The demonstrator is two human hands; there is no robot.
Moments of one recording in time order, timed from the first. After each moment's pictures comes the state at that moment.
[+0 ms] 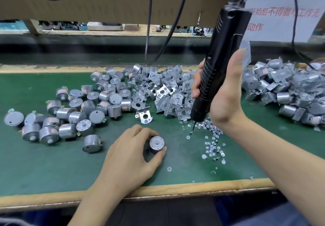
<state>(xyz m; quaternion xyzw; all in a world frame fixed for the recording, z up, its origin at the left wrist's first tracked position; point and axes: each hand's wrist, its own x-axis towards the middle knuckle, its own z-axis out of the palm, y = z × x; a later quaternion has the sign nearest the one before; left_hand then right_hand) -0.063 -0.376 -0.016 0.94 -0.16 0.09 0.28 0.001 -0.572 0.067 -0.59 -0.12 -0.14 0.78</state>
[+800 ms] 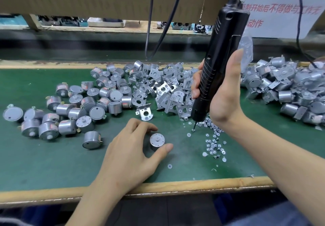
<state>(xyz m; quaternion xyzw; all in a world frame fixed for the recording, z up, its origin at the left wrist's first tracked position) -0.065 -0.378 -0.015 0.94 -0.13 0.10 0.30 0.002 -0.572 0.061 -0.60 -0.12 -0.12 0.78</state>
